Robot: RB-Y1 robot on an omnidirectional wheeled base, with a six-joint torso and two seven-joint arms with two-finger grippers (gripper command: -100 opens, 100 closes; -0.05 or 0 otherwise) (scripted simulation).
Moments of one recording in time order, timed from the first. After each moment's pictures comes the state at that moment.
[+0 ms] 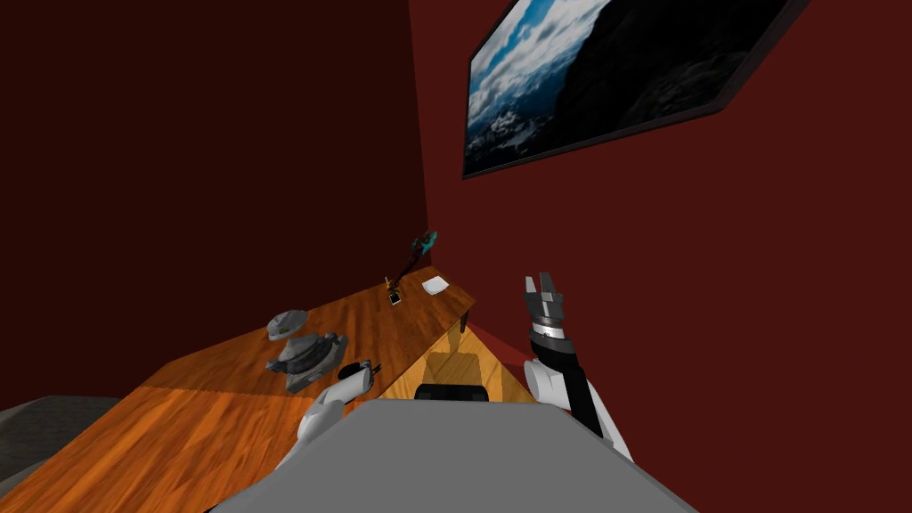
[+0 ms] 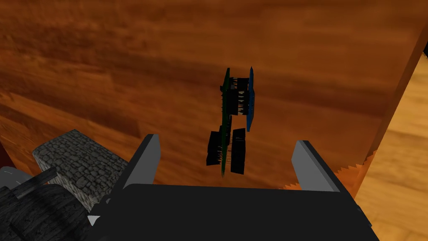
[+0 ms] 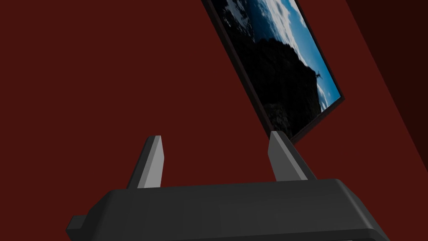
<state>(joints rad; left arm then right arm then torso) -0.03 0.22 0.42 -0.75 0.16 0.41 0.21 0.46 -0.01 0.00 -2.29 0.03 -0.47 -0.05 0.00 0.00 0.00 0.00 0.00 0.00</state>
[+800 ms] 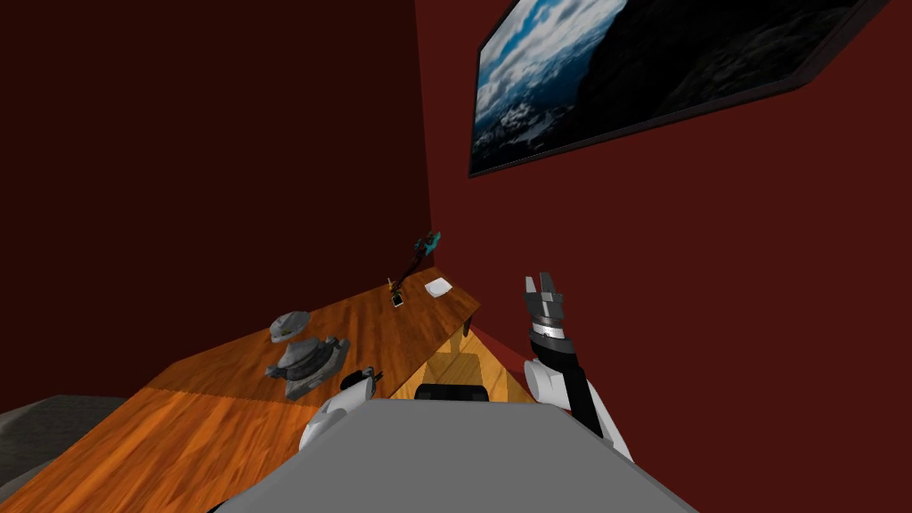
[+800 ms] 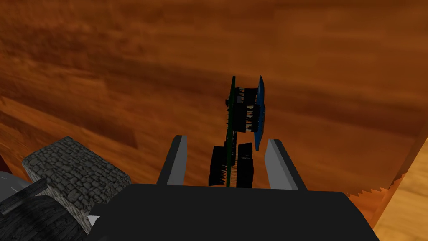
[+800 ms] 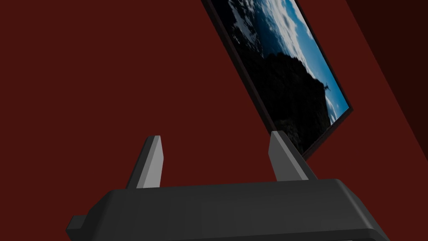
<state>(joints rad) -0.03 0.21 0.39 -0.65 0.16 0.29 0.20 0.46 -0.01 0.00 -2.29 0.03 -0.47 -0.05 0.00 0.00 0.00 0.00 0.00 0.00</state>
